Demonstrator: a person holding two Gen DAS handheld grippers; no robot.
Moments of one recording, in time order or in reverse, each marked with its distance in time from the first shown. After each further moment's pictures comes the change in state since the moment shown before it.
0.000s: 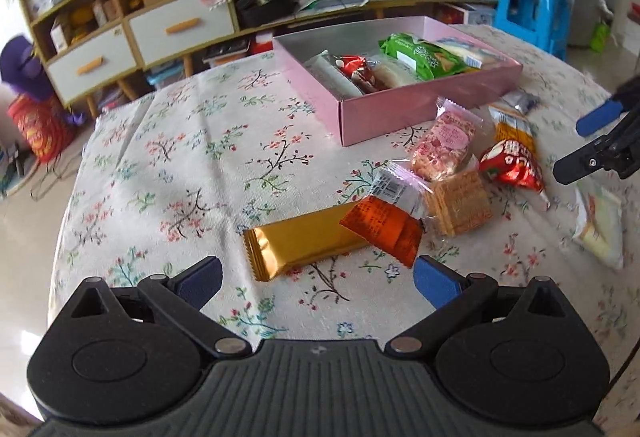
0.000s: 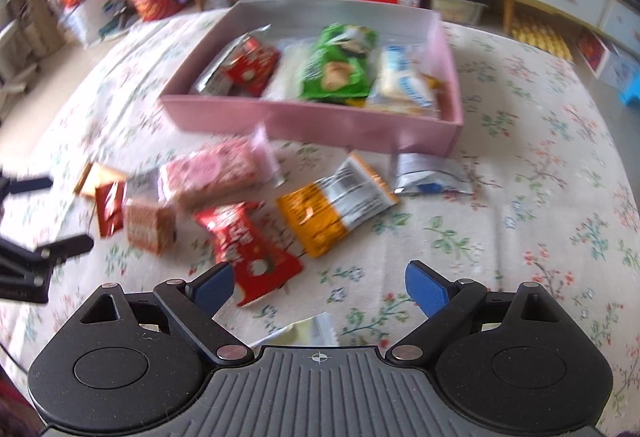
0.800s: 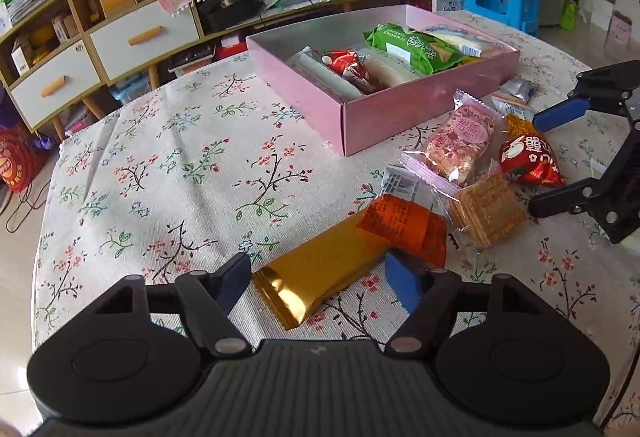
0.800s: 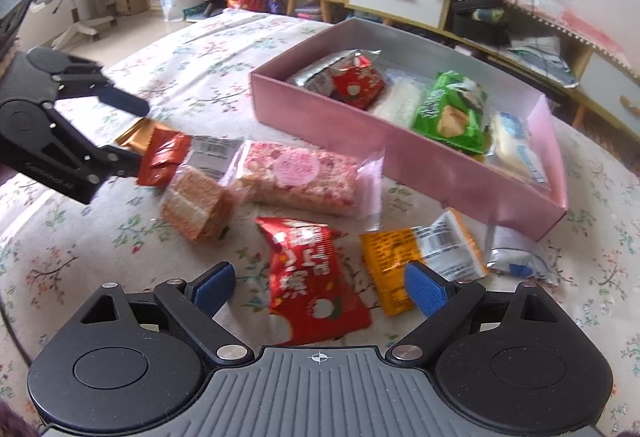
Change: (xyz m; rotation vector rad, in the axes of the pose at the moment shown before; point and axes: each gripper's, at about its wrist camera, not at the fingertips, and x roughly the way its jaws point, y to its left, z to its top) left arm 0.035 0.024 0.013 0.067 0.009 -0.100; right arm 0.031 0.031 -0.010 -0.259 -0.174 0.052
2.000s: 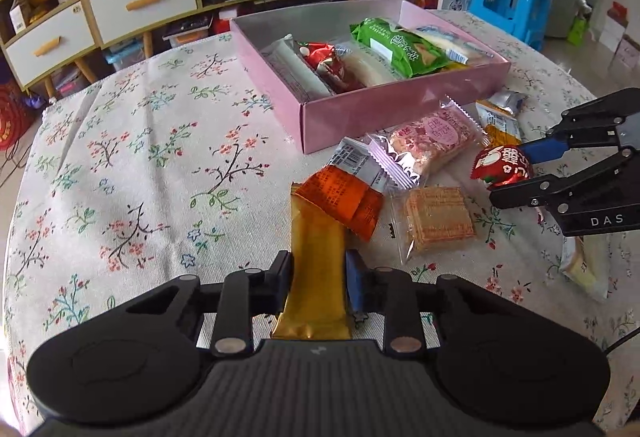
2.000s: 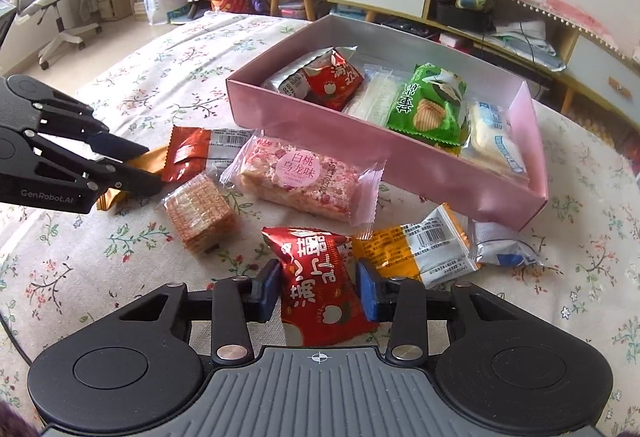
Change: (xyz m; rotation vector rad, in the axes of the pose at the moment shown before) left arm 0.001 -0.023 0.014 -0.113 0.076 -0.046; right arm -0.006 -0.010 0.006 0.053 0.031 0.005
